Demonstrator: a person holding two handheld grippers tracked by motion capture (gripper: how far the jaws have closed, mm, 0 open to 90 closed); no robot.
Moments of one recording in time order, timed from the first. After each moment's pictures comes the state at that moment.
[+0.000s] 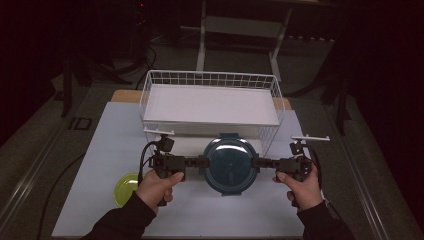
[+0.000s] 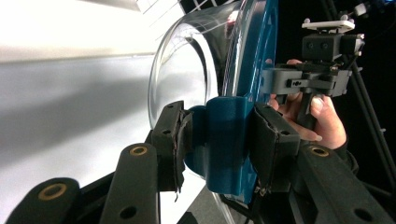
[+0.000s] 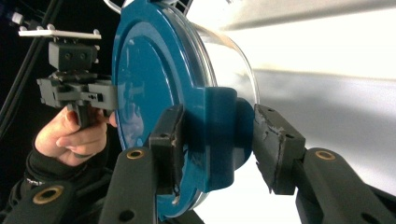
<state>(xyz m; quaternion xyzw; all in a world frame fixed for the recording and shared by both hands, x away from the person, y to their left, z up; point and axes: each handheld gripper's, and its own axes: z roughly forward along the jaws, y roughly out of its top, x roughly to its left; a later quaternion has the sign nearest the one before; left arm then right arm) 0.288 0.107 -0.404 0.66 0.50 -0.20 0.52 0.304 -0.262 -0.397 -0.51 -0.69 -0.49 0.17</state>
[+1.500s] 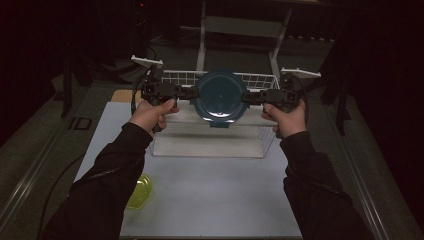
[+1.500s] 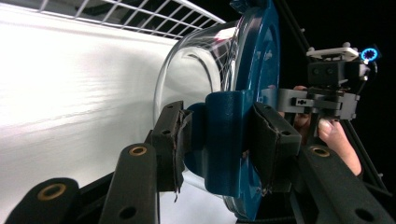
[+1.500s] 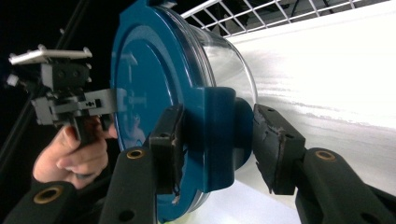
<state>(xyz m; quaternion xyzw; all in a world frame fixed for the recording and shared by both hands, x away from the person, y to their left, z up) 0.420 0.145 -0.325 0.64 0.50 -0.15 0.56 0.423 -0.220 -0.308 -0.54 -0.66 -0.51 0.13</state>
